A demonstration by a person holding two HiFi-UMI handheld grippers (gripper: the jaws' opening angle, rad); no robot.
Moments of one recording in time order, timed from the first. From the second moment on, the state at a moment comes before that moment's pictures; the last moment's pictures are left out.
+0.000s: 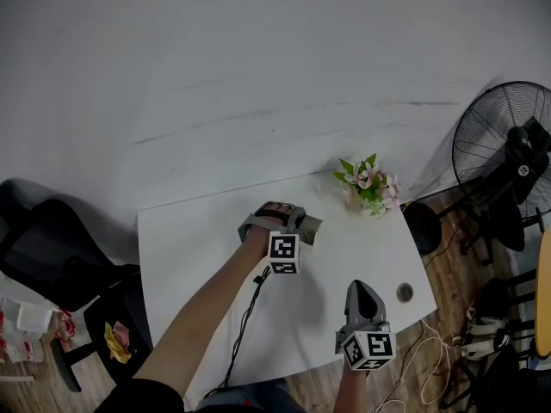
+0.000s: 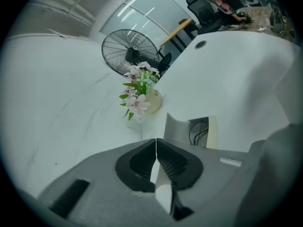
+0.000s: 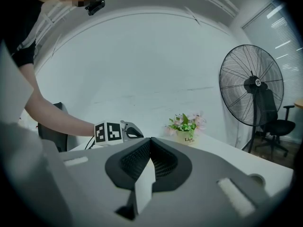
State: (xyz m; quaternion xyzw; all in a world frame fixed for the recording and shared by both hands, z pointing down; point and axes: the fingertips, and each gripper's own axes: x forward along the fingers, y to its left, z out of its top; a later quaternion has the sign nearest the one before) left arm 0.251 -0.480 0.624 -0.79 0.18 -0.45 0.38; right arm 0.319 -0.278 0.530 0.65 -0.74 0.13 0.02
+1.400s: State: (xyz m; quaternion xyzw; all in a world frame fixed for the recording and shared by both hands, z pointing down) left arm 0.117 -0.307 0.421 -0.89 0.45 -0.01 0.04; right arm 0.274 -0.277 0.439 0.62 -0.78 0.05 -0.05
